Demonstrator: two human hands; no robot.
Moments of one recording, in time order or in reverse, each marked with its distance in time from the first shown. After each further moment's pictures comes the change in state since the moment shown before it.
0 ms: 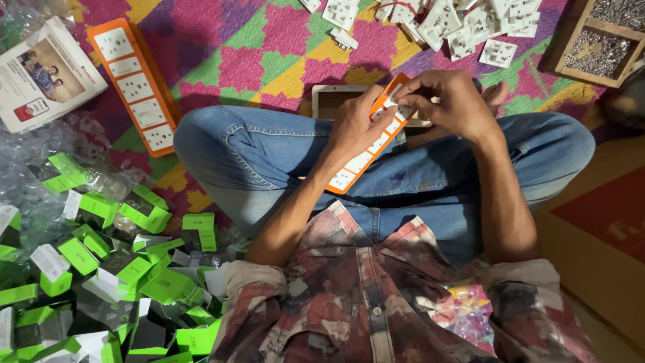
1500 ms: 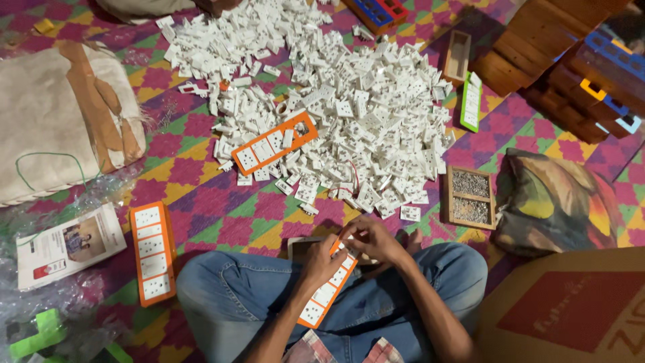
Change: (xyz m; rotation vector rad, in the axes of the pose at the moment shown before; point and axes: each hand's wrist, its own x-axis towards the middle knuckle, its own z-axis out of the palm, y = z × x) left_hand 0.003 -0.023 0.007 0.133 0.015 0.017; right_hand 0.008 0.039 0.029 0.177 0.090 -0.142
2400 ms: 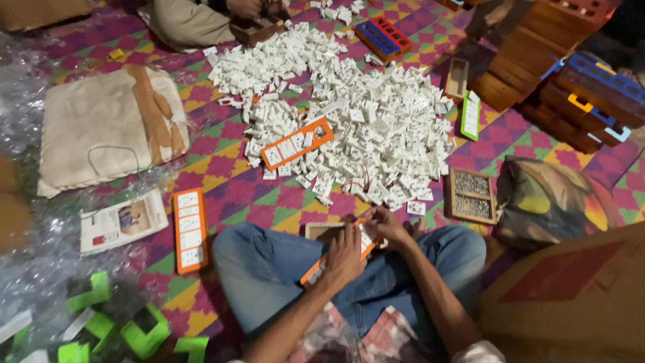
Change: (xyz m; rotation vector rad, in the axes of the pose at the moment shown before) left_hand -0.045 0.032 0.028 0.752 -0.022 0.233; right_hand 0.000 0.109 0.015 0.410 0.236 0.193
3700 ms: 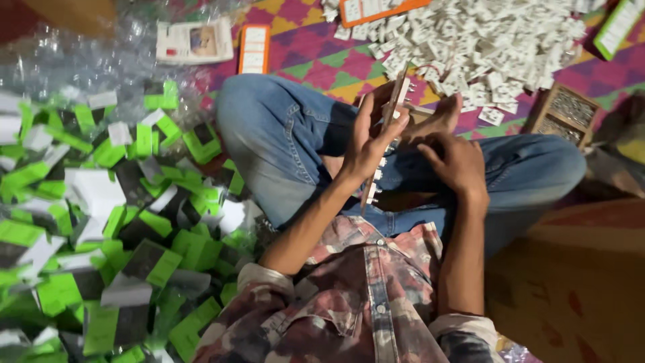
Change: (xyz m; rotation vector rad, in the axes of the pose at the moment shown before) left_hand -0.096 0.068 -0.173 -1.364 0.634 -0.079; right_hand -0.199 -0.182 0.073 -1.159 -0.003 -0.406
